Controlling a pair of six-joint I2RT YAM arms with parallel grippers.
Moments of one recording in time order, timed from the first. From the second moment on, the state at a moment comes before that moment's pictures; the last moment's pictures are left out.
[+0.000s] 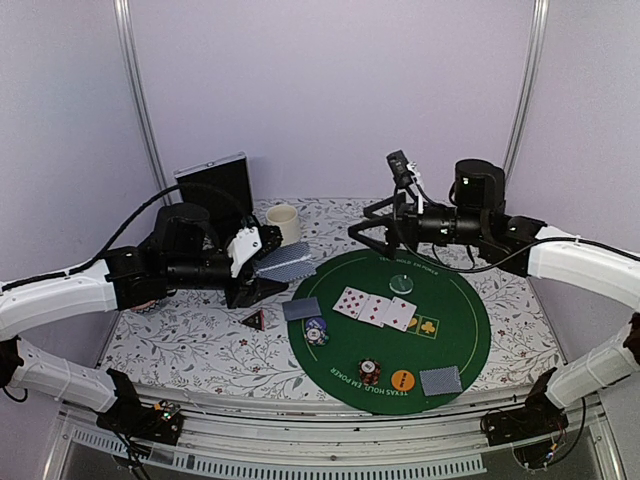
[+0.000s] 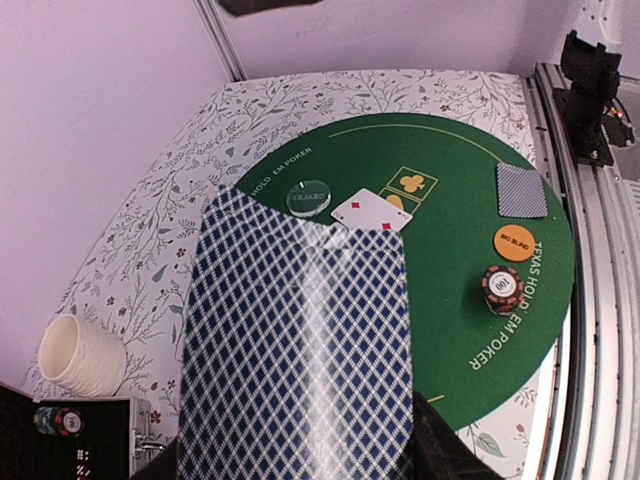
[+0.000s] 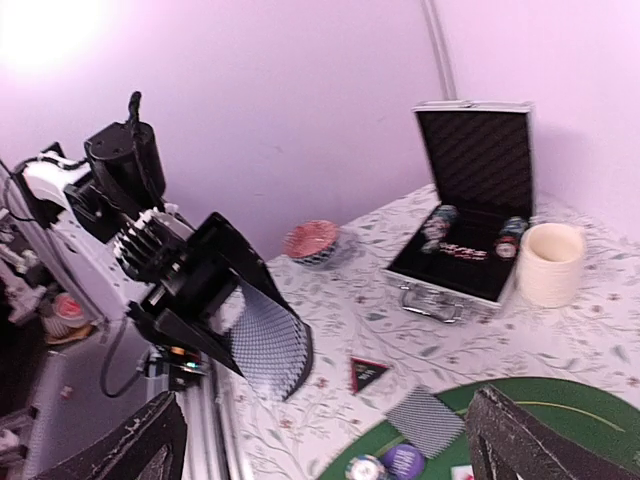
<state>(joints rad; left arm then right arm) -0.82 1.16 0.85 -0.15 0.24 0.39 0.74 1.34 1.06 0.08 -0.51 0.20</state>
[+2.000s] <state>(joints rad) -0.58 1.80 1.19 -0.65 0.04 -0.06 0.49 1.21 0.90 -0.14 -0.74 0.18</state>
